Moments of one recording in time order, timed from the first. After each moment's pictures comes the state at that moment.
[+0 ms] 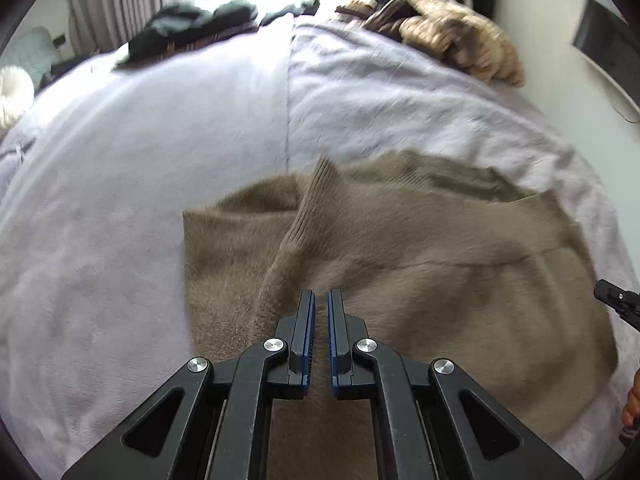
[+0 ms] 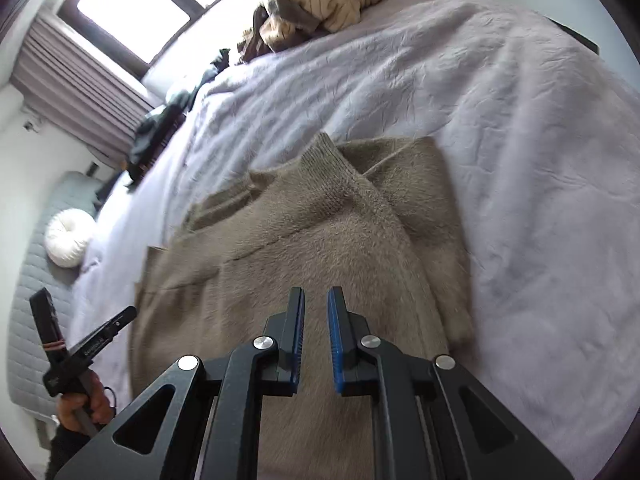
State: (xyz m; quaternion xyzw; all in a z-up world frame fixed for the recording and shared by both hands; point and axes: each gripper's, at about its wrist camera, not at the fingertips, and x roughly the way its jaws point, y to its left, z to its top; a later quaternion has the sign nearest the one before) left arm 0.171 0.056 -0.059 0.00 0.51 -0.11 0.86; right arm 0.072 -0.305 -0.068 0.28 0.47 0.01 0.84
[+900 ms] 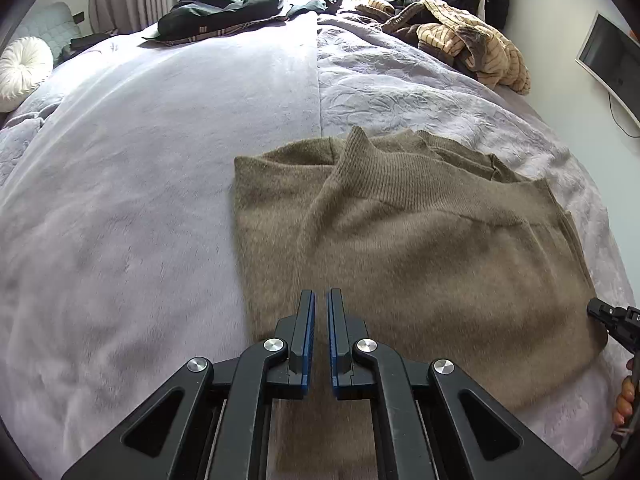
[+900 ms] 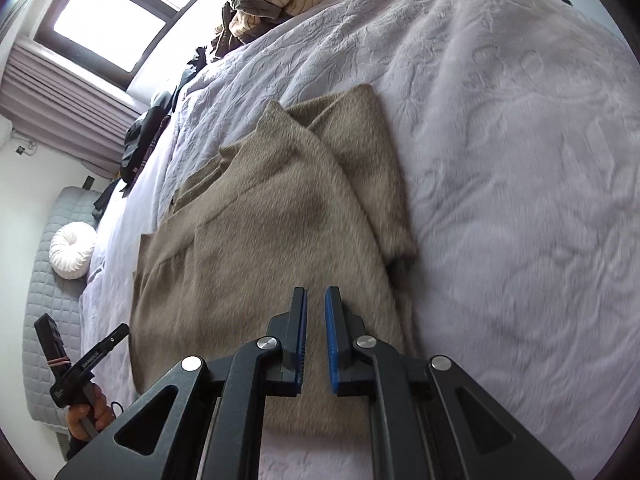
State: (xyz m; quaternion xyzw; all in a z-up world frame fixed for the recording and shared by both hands) left arm 0.113 0.094 -0.048 -0.02 0.50 -0.10 0.86; right arm 0.009 -0.325 -0.080 0.34 0.48 0.00 0.81
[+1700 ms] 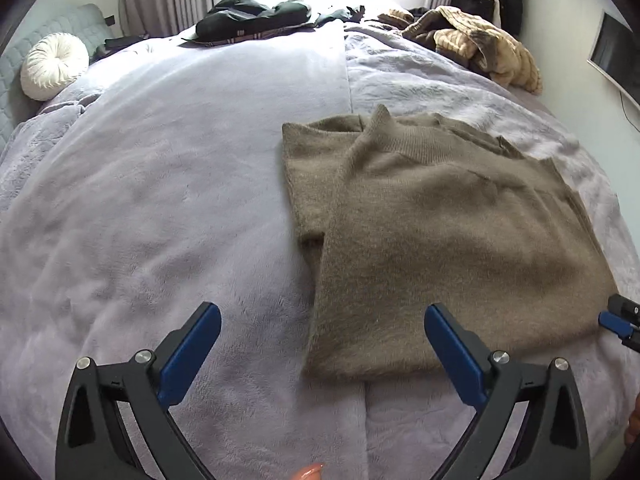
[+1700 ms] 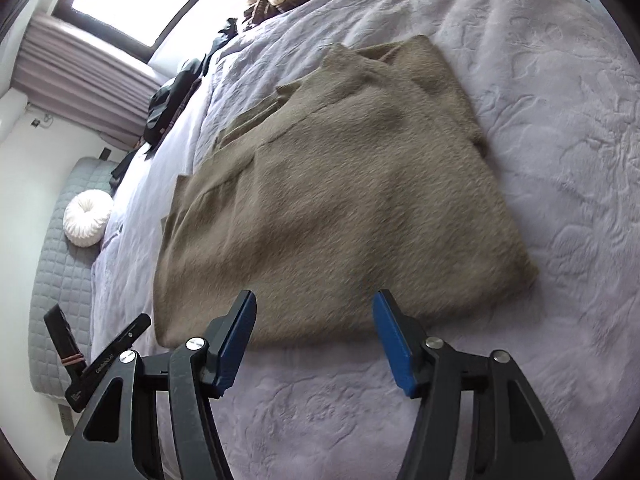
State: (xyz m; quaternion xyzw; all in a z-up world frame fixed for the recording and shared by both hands) left arm 0.044 0.111 -0.052 -0.01 0.49 -0.05 0.87; right arm -0.020 -0.248 -0.069 0.32 0.49 0.05 0.81
